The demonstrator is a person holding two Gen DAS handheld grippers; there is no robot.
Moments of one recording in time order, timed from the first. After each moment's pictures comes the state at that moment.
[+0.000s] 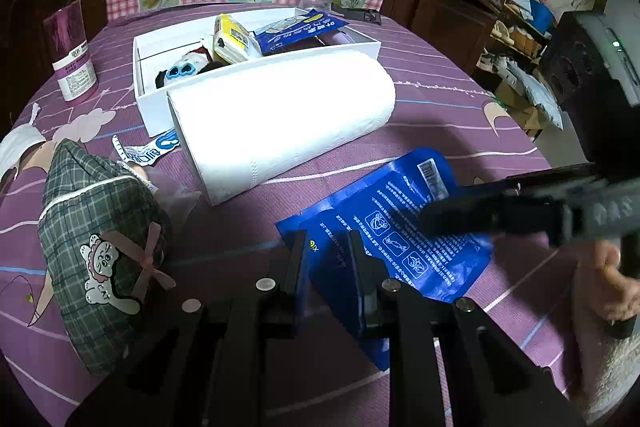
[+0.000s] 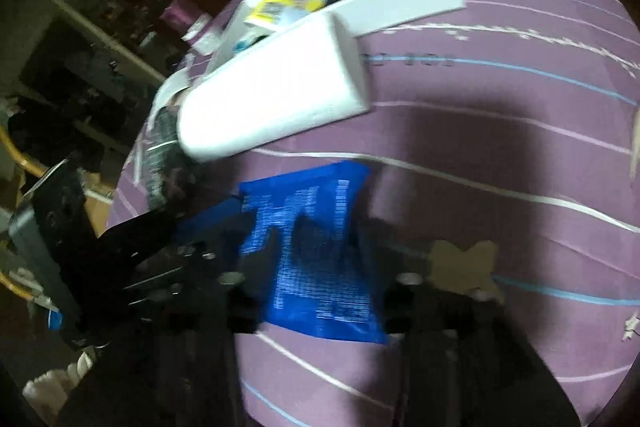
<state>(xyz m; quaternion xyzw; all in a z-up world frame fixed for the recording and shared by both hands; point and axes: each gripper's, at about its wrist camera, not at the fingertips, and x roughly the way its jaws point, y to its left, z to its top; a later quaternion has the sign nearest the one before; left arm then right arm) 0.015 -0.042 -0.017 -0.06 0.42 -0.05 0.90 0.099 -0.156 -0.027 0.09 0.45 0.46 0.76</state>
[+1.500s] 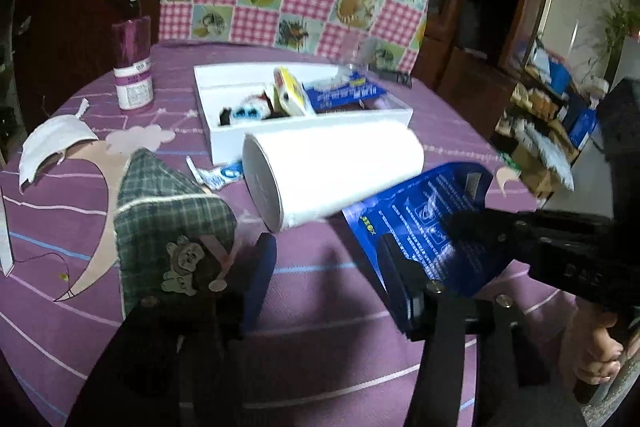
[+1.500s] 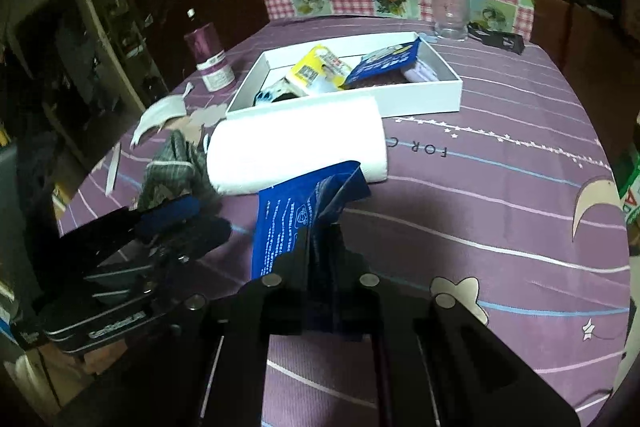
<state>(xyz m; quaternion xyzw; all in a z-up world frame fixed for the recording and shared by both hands) -0.018 -0.015 0.007 -0.12 0.32 0.01 0.94 0.051 -0.152 0.006 0.04 0.31 0.37 0.88</state>
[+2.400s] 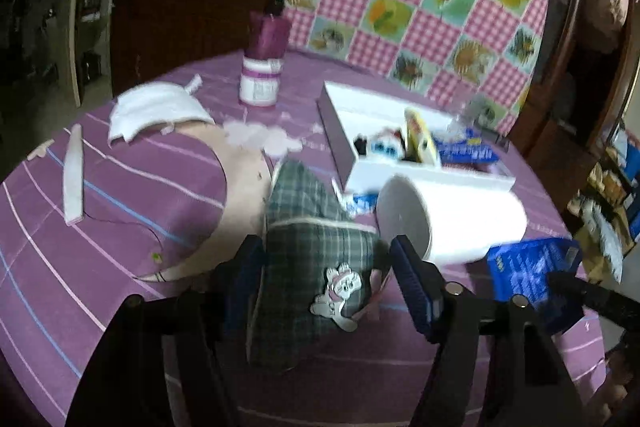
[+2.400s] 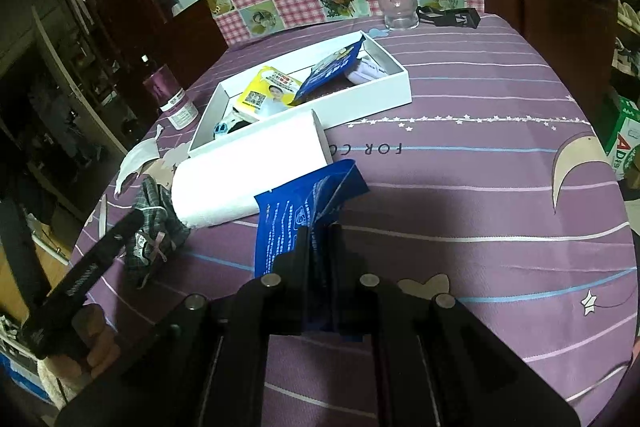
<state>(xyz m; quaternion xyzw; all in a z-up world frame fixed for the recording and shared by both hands) -0.024 0.042 0.003 -0.19 0.30 0.18 0.91 0.068 -0.175 0.004 0.12 0.33 0.33 0.88</state>
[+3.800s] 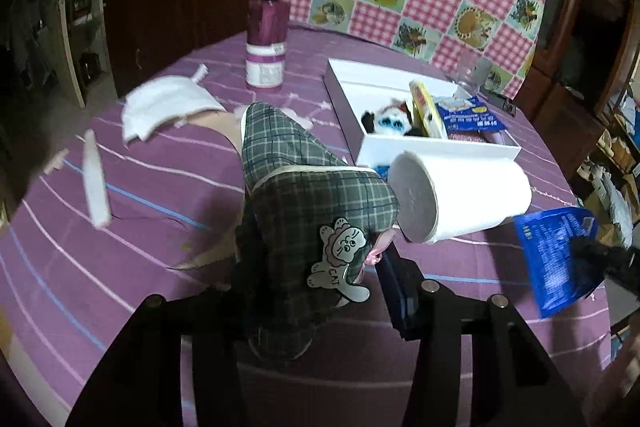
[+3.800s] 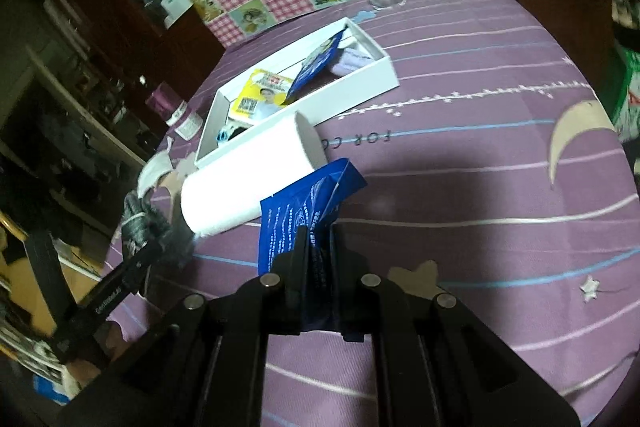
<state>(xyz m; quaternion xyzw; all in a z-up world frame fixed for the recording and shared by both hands) -0.037 0.046 0.023 -0.16 0.36 0.18 0.90 0.086 -0.217 0.013 0.19 0.38 0.35 0.83</state>
